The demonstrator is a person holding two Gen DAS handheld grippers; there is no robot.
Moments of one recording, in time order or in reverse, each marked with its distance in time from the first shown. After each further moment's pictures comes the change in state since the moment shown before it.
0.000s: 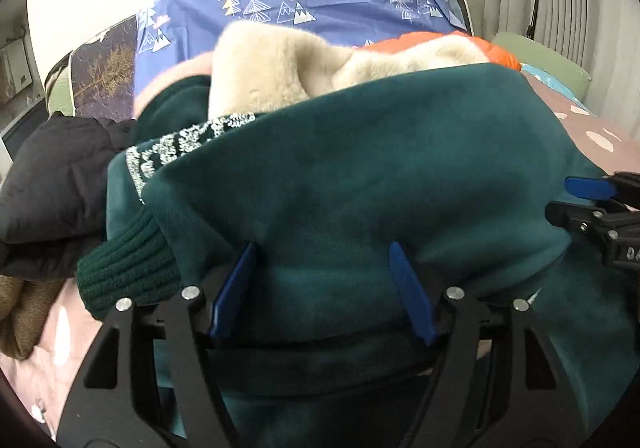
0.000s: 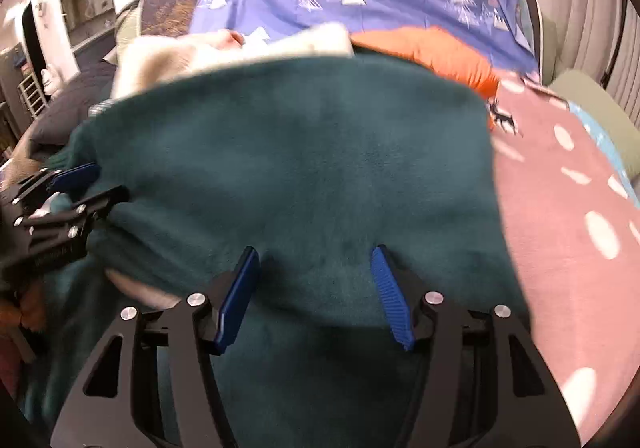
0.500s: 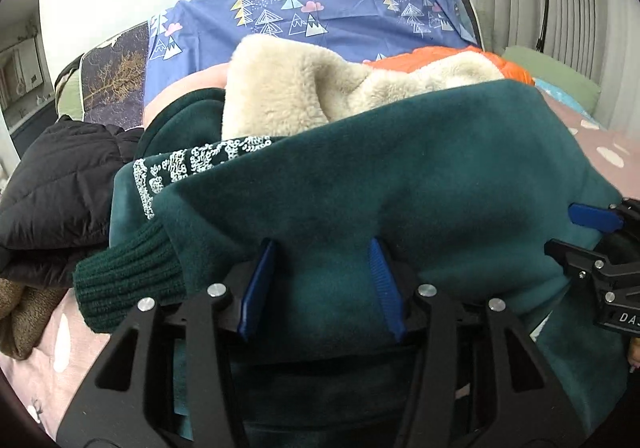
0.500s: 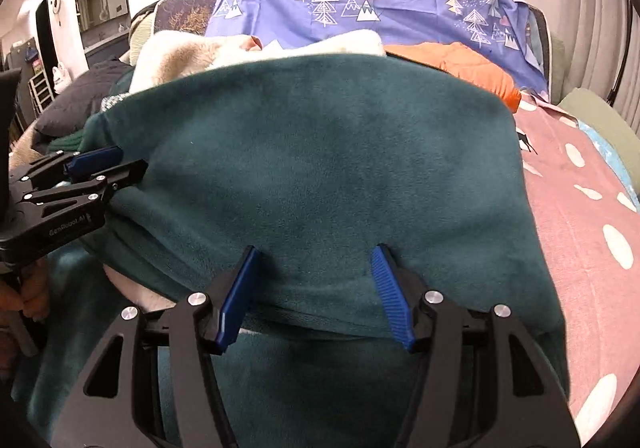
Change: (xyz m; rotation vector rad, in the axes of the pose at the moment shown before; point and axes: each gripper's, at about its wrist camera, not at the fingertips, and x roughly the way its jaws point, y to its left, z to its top) left arm 0.008 0.013 -0.003 -0.025 -0.065 0.025; right arm 0.026 0.016 -0.006 -0.038 -0.059 0.007
